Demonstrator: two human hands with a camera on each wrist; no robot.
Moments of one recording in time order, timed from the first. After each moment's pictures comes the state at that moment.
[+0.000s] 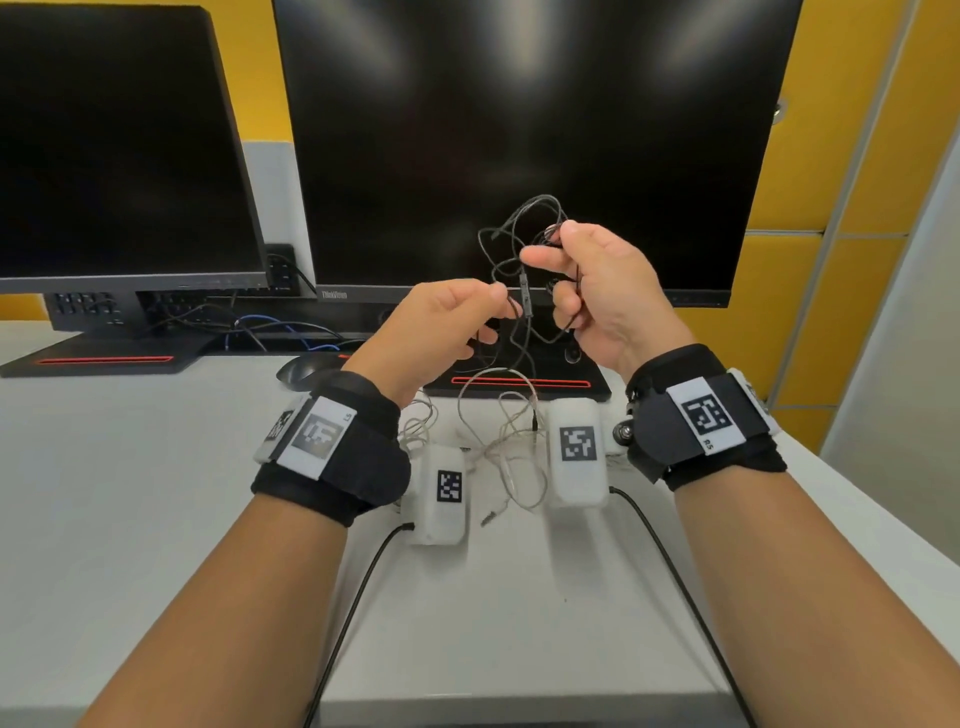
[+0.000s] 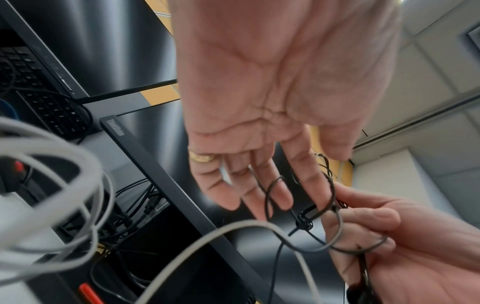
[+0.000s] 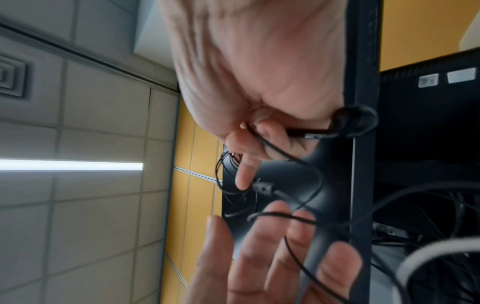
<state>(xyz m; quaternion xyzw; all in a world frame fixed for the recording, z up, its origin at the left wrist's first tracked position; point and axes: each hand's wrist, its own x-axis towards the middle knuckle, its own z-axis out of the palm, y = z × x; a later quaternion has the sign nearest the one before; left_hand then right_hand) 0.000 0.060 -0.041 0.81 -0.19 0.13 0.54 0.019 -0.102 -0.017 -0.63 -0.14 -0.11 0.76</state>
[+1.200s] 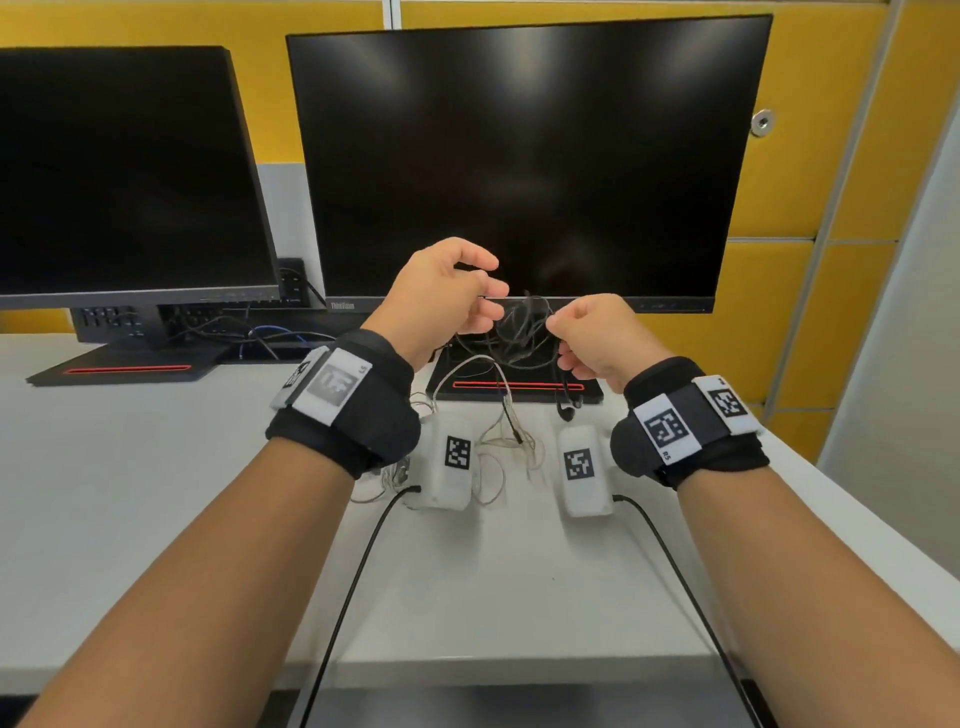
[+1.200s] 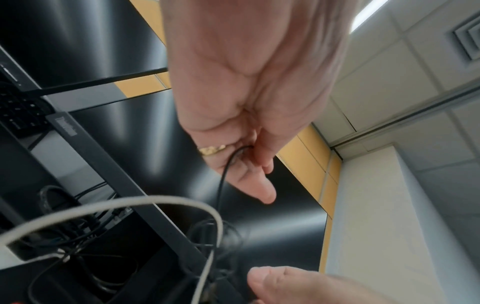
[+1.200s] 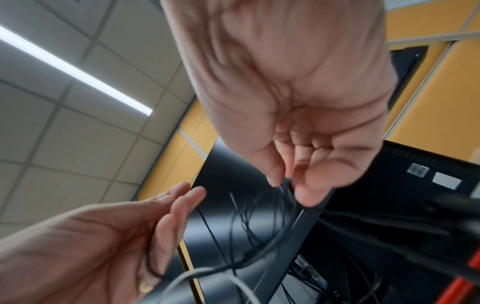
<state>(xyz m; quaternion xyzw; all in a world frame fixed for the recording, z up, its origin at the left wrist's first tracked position) -0.008 0.046 -0.006 0.76 -0.13 0.15 0.61 0.020 -0.116 -0.032 -0.84 -0.01 -0.10 0.53</state>
